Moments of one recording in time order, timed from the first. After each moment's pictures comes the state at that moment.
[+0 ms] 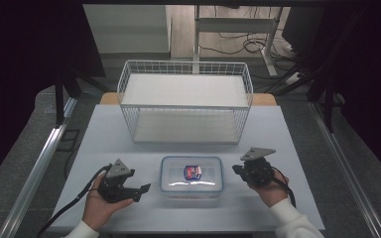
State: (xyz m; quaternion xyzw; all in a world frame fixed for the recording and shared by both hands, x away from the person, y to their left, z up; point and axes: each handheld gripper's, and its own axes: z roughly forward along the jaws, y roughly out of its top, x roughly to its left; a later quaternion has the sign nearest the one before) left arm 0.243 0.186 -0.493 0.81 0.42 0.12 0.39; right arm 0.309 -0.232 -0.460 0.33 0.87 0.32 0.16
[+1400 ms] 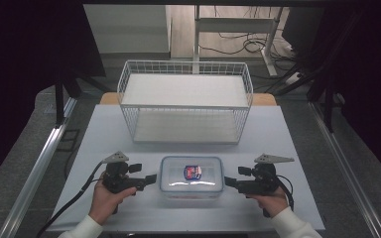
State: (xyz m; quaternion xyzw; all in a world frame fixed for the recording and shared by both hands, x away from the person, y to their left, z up) left arm 0.271 0.184 -0.492 0.74 0.47 0.01 0.48; right arm 0.292 -0.245 -0.469 0.41 0.78 0.47 0.02
